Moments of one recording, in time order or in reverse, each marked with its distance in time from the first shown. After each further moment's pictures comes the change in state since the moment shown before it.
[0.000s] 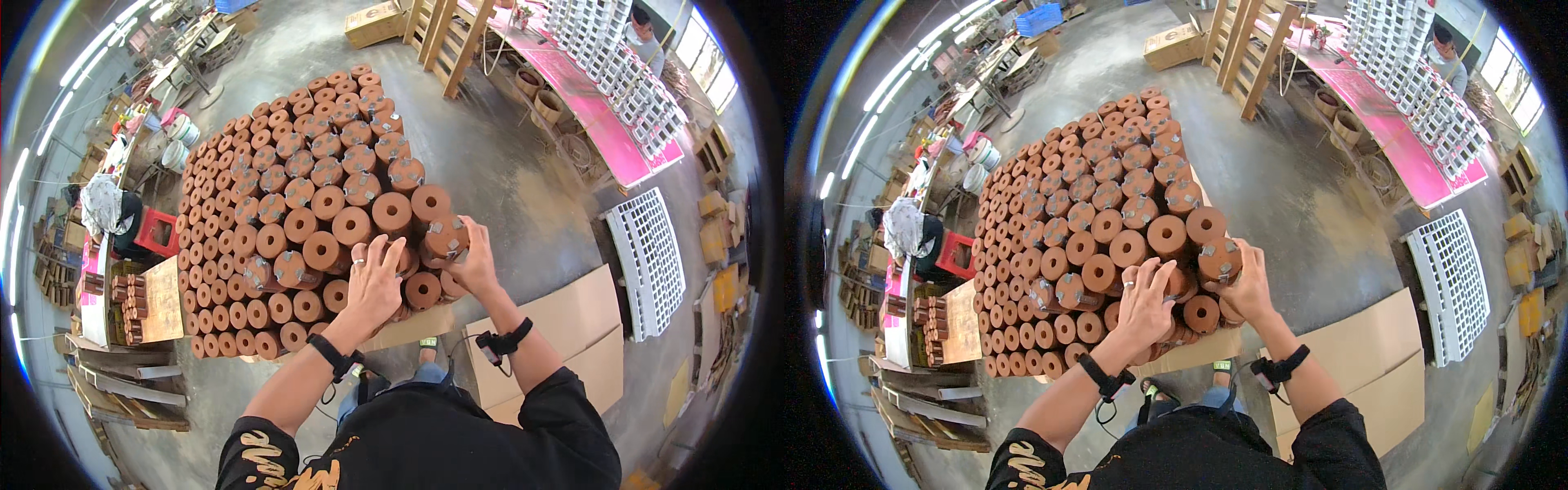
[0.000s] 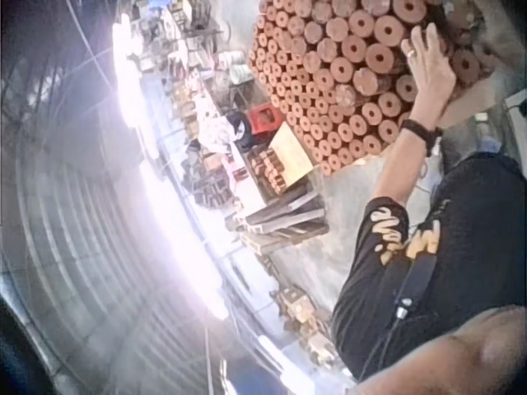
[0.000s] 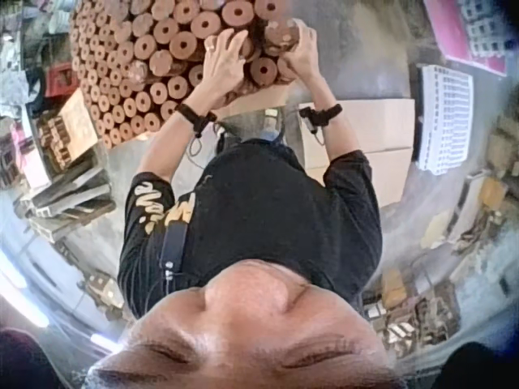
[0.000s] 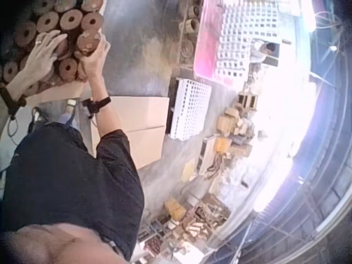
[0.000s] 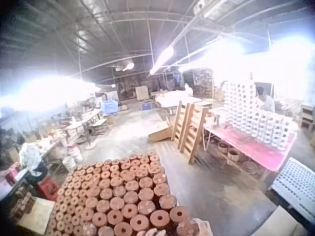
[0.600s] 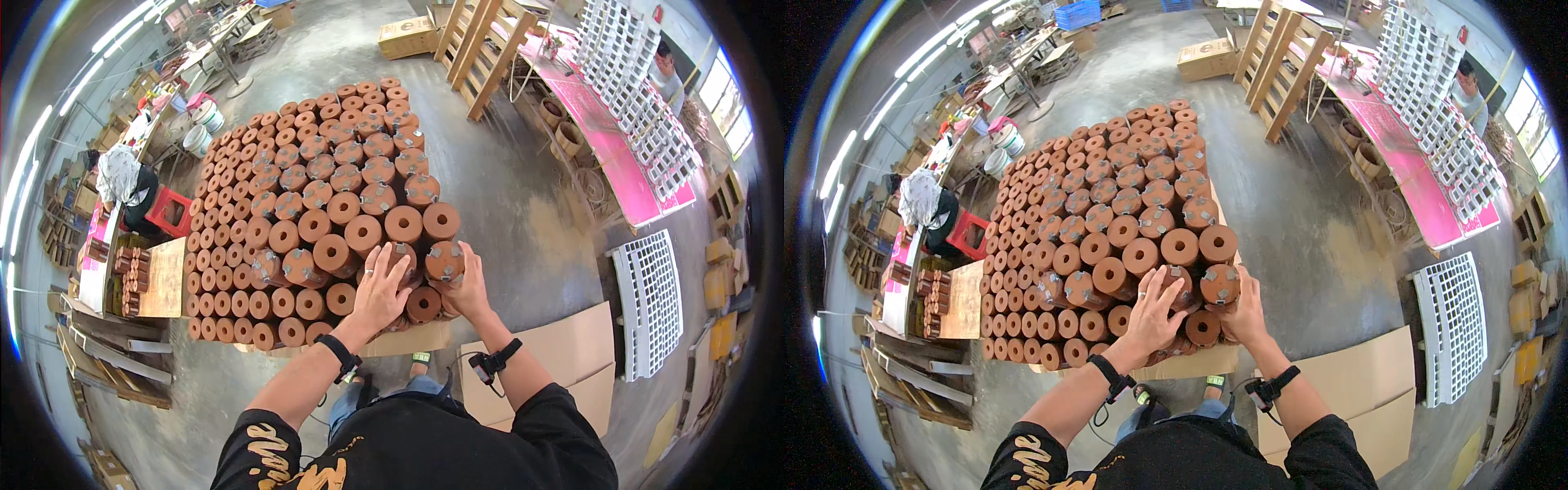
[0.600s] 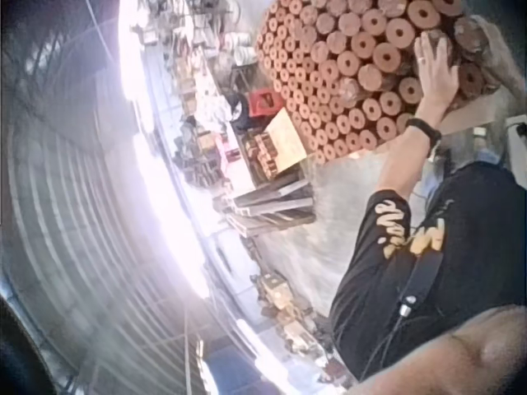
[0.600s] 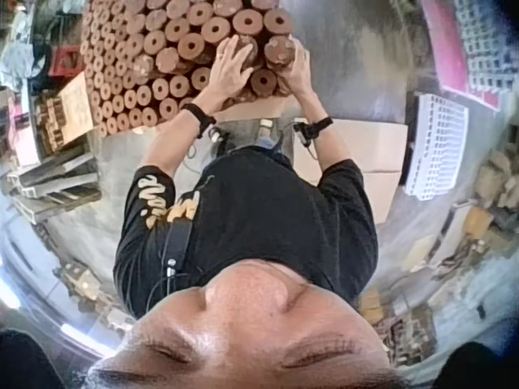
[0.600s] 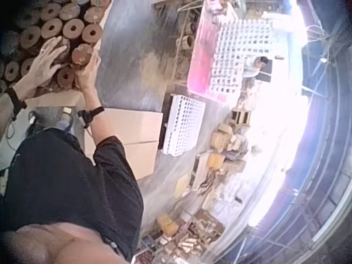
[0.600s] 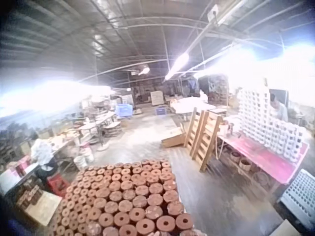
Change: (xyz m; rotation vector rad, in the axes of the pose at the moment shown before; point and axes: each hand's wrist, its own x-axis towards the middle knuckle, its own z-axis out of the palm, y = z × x) left_hand 0.000 -0.016 0.036 -0.014 0.144 0.034; right_hand -0.005 0.026 0.016 0.040 -0.082 -0.038
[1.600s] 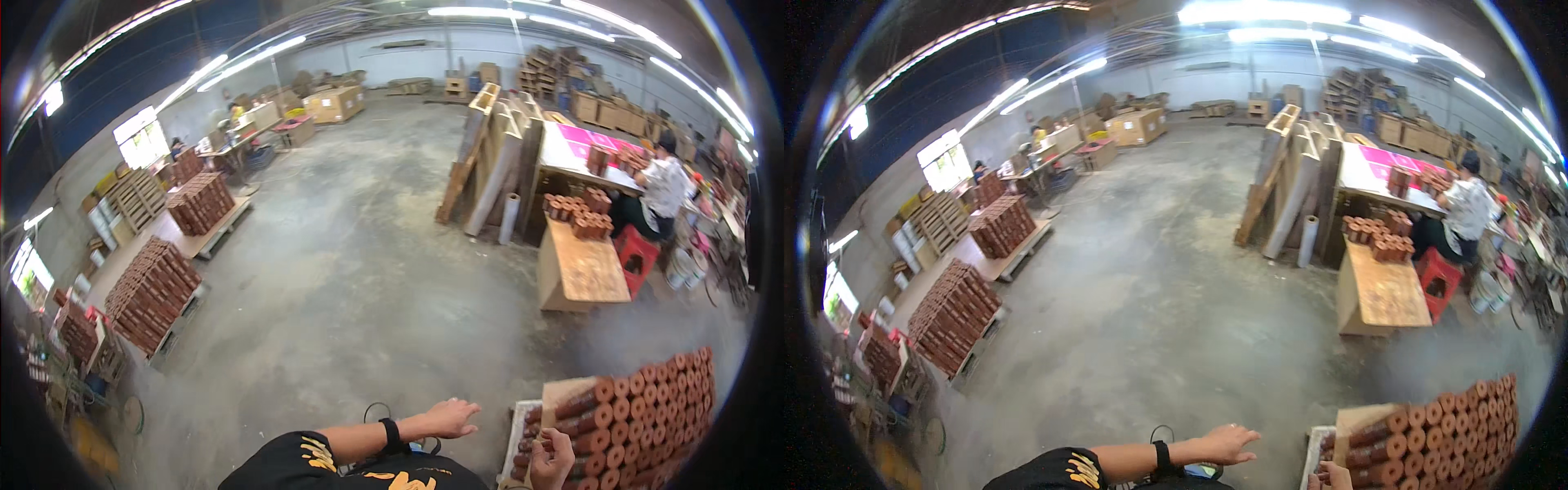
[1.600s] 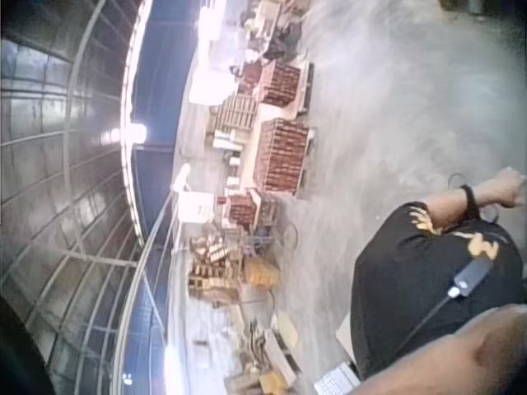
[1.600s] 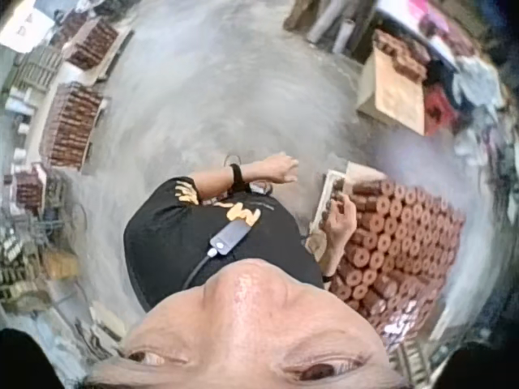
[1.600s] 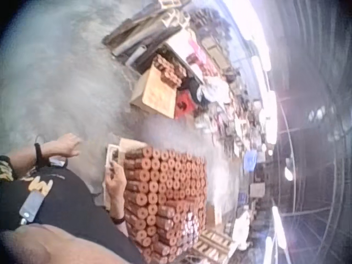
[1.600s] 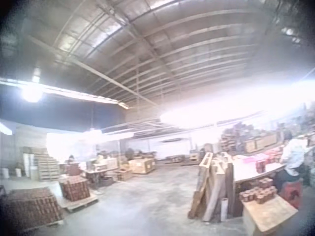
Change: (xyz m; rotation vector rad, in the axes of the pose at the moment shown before) left_hand -0.623 -0.087 -0.202 -0.183 0.314 -1.395; right_hand -0.260 -0.411 0.355 0.299 -1.178 -0.925
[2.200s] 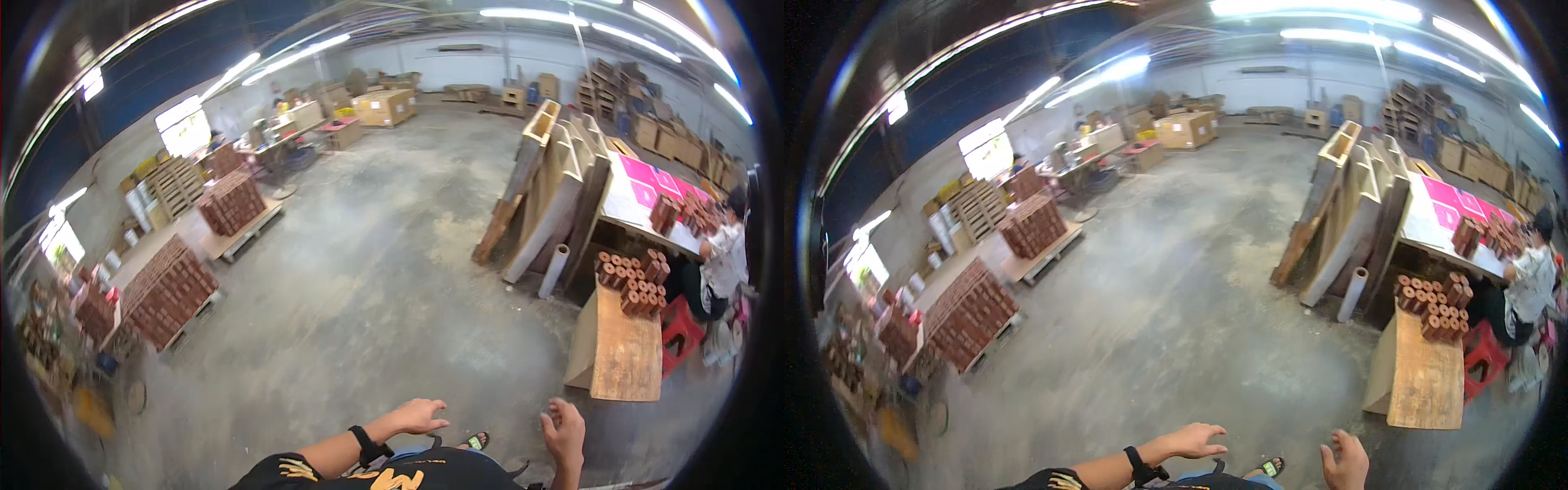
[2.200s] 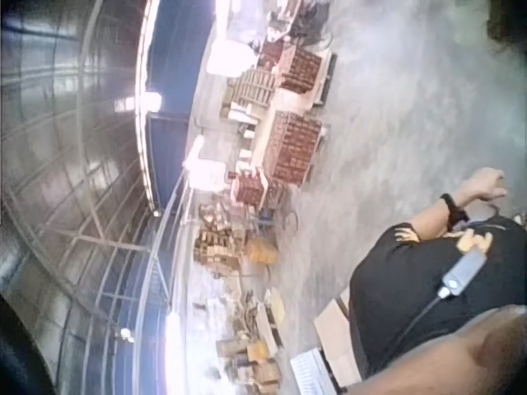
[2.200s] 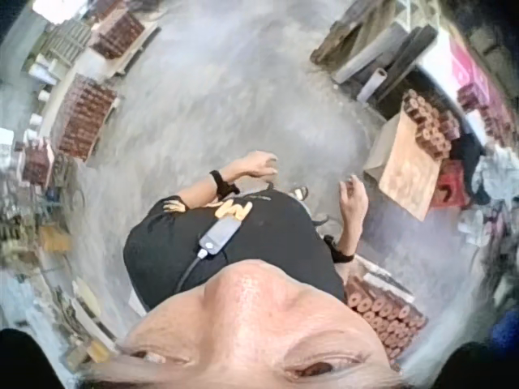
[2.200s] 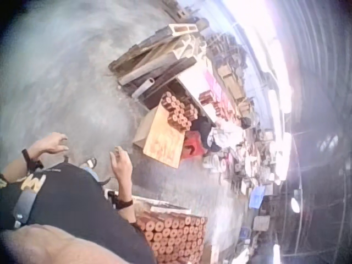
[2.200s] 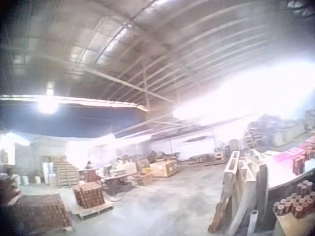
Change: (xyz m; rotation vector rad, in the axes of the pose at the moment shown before) left_hand 0.147 -0.170 -0.179 -0.180 0.114 -0.372; right_hand 0.382 0.102 0.130 -0.096 -0.336 -0.031
